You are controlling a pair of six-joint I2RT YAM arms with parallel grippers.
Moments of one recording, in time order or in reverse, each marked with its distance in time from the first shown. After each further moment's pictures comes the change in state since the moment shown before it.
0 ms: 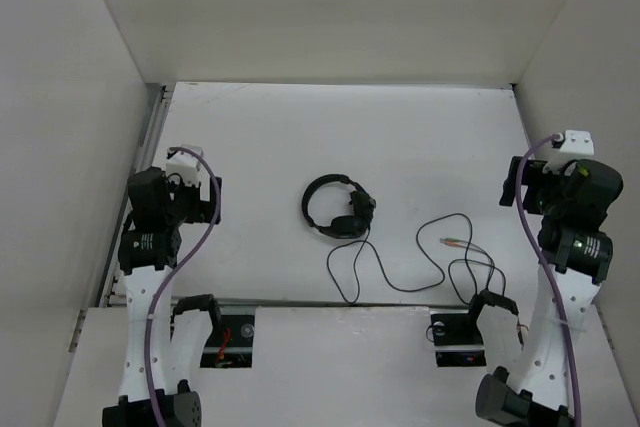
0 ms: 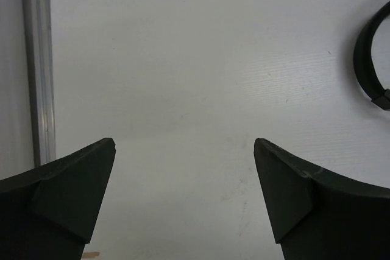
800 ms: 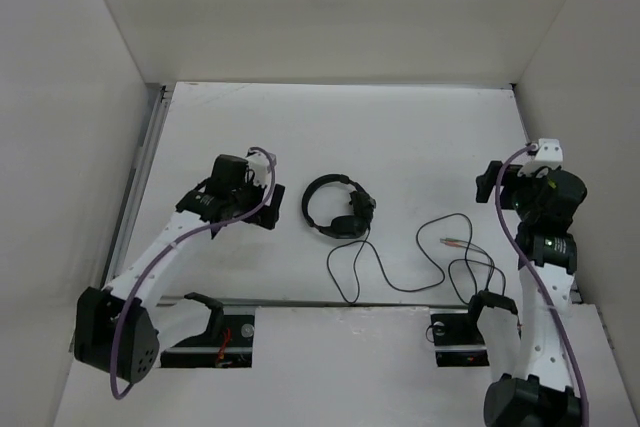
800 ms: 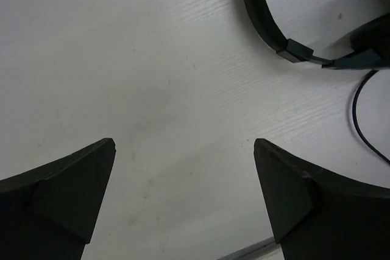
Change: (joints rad) left arm -0.520 0.375 -0.050 0.120 -0.109 -0.213; right arm 0.067 -0.055 -0.341 0.446 -0.127 0.111
